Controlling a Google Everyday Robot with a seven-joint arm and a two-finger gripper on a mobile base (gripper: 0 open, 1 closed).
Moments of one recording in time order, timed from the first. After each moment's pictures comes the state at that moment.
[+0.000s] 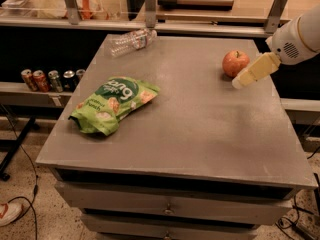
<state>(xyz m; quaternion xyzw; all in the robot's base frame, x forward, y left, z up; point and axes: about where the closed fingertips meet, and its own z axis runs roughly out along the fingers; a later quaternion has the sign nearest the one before) 0.602 -0.258 0.924 -0.40 0.85 0.06 0.34</state>
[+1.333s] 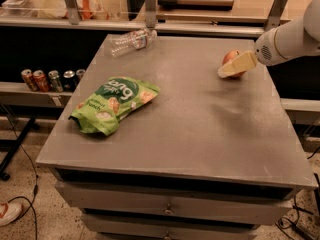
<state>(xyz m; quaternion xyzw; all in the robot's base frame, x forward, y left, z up) 0.680 -0.268 0.889 -0.28 0.87 0.05 0.40</state>
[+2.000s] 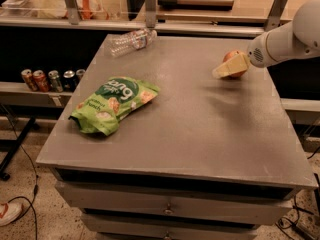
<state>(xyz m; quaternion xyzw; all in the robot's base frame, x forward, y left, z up) 0.698 -0.260 0.870 -0.27 0.87 0.06 0.40</state>
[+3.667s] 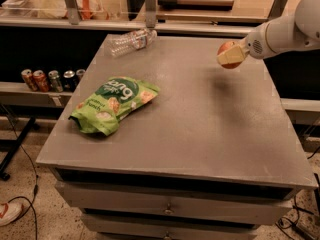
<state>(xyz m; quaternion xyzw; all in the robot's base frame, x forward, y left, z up) 0.710 -0.244 0.897 -0.30 0.85 0.07 0.43</state>
